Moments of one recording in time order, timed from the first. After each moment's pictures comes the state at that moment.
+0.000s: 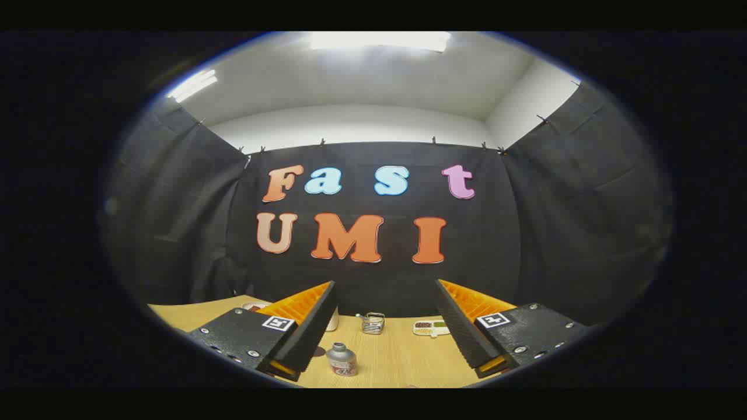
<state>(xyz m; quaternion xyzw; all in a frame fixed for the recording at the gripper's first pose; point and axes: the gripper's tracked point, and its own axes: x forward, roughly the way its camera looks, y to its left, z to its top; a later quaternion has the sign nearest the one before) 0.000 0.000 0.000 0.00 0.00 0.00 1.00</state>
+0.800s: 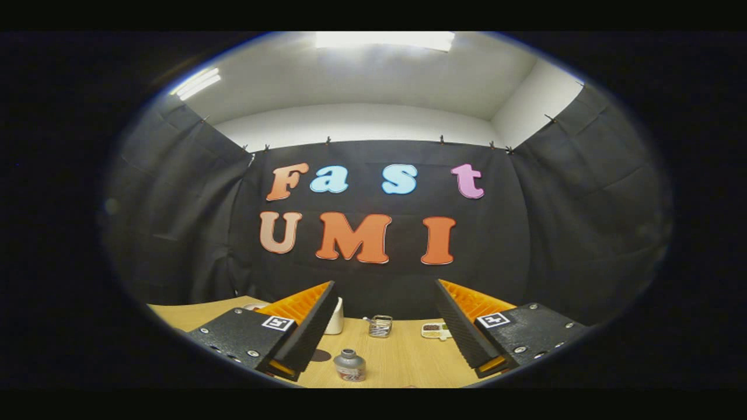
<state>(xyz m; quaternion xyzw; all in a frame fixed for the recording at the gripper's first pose) 0.022 0.025 -0.015 0.00 0.01 0.01 1.00</state>
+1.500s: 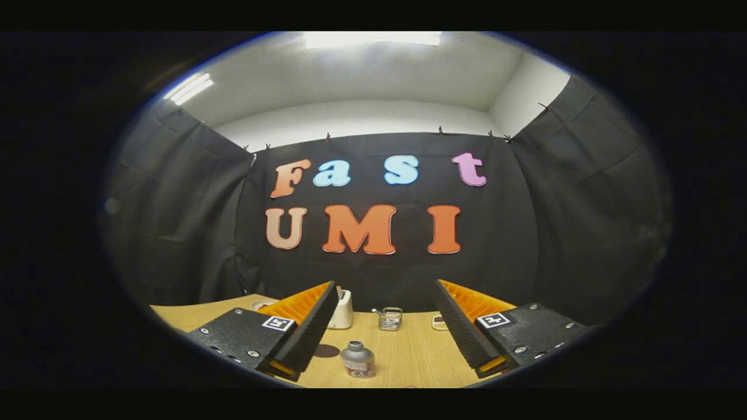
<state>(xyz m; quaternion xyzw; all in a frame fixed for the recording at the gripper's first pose) 0.019 0.023 -0.066 0.02 0.03 0.03 1.00</state>
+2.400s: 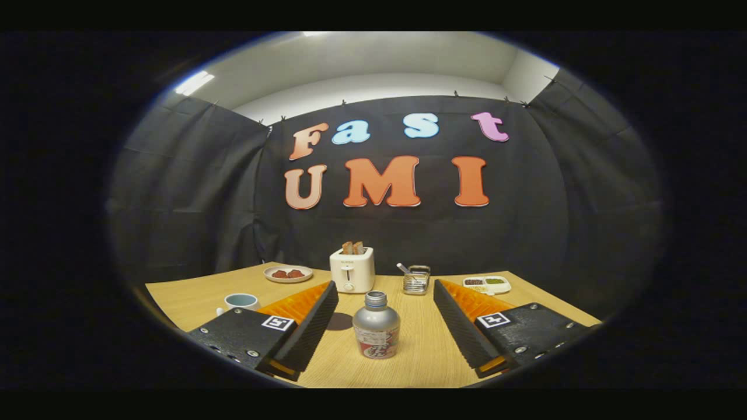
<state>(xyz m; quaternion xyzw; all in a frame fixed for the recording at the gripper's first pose) 0.022 0.065 -0.222 0.03 0.12 0.08 0.99</state>
